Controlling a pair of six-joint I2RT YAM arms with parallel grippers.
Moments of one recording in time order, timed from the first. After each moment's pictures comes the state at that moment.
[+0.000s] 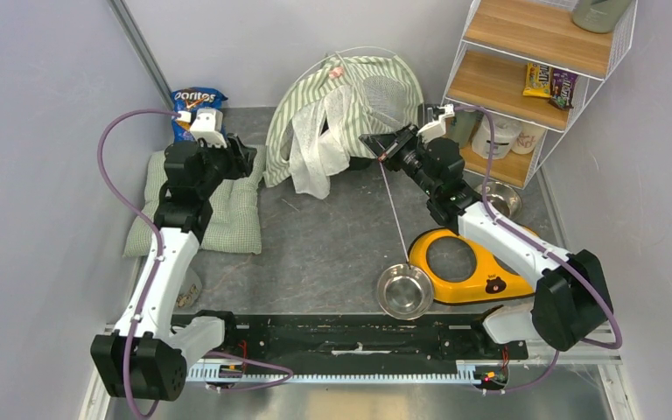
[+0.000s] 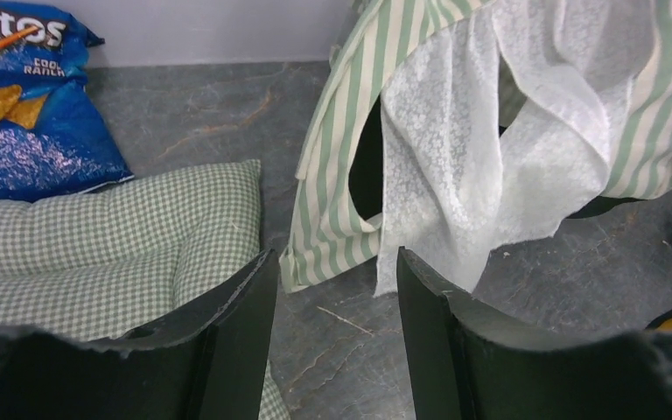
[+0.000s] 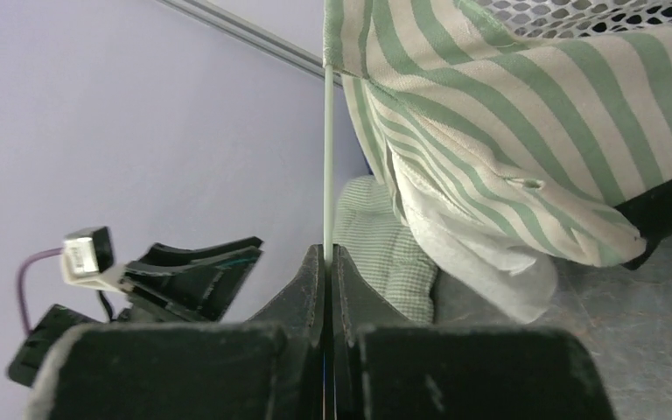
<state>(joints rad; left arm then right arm) -0.06 1.04 0.97 -0.11 0.21 -0.13 0.52 1.37 0.99 0.41 -0.07 1.02</state>
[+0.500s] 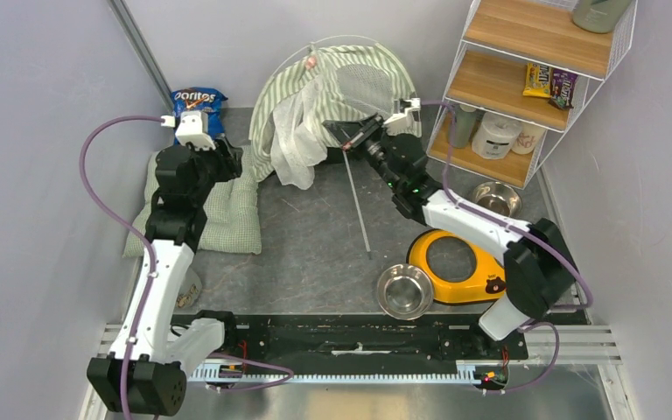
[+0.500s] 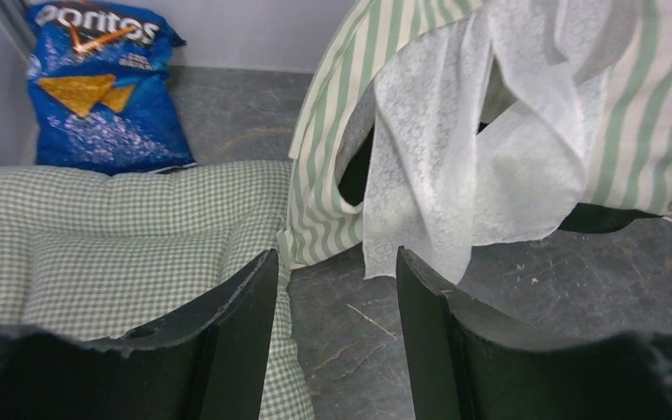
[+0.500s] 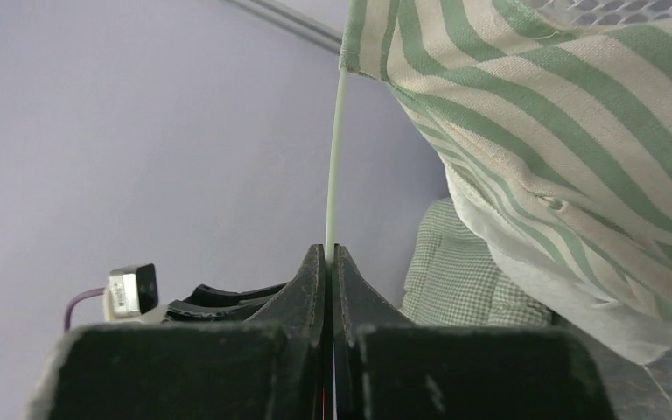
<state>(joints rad) -0.06 0.99 0.98 -0.19 0.07 -0.15 0.66 1.56 1.13 0.61 0.05 1.14</state>
